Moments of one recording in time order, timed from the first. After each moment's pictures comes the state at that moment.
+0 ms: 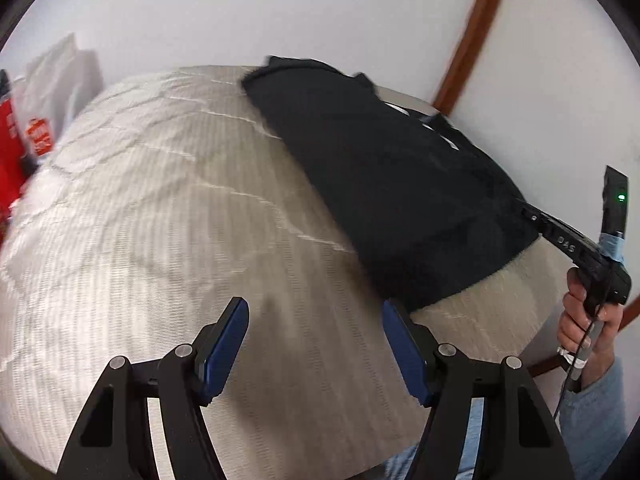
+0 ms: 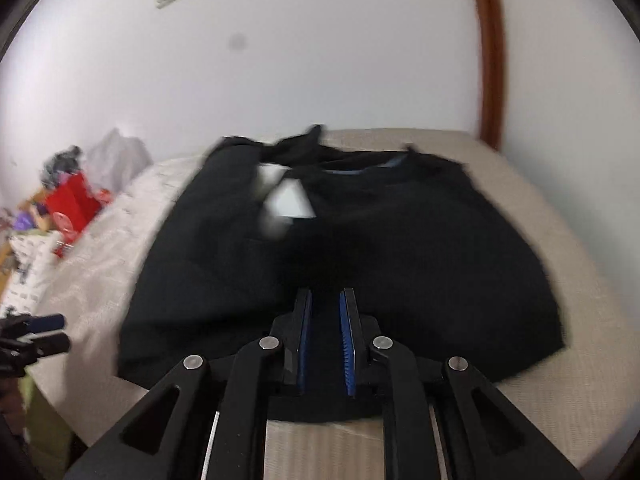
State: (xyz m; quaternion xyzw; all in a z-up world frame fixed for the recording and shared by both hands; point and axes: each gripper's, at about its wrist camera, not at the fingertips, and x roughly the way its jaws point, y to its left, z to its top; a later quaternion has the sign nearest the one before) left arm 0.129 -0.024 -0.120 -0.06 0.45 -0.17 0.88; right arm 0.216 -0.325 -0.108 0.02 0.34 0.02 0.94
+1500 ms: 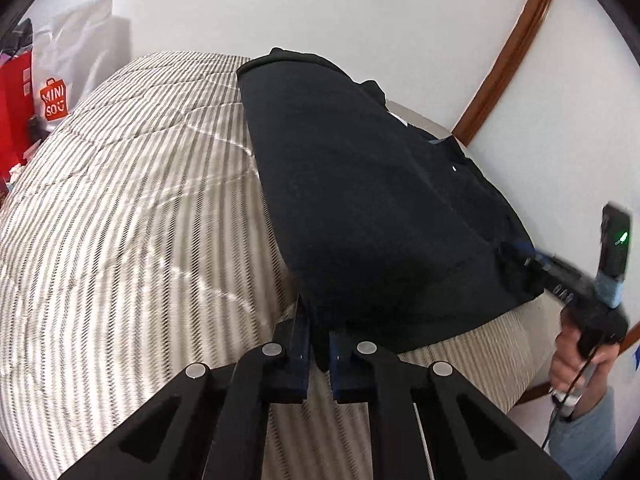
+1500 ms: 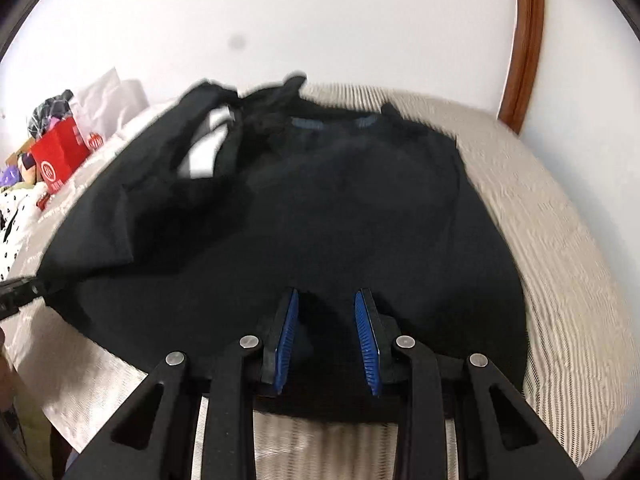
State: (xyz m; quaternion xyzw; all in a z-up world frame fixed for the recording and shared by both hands) left arm 0.140 0.036 -0.141 -0.12 0.44 -0.15 0.88; right arm 0.235 -0.258 -0.119 -0.02 0.39 0.05 0.92
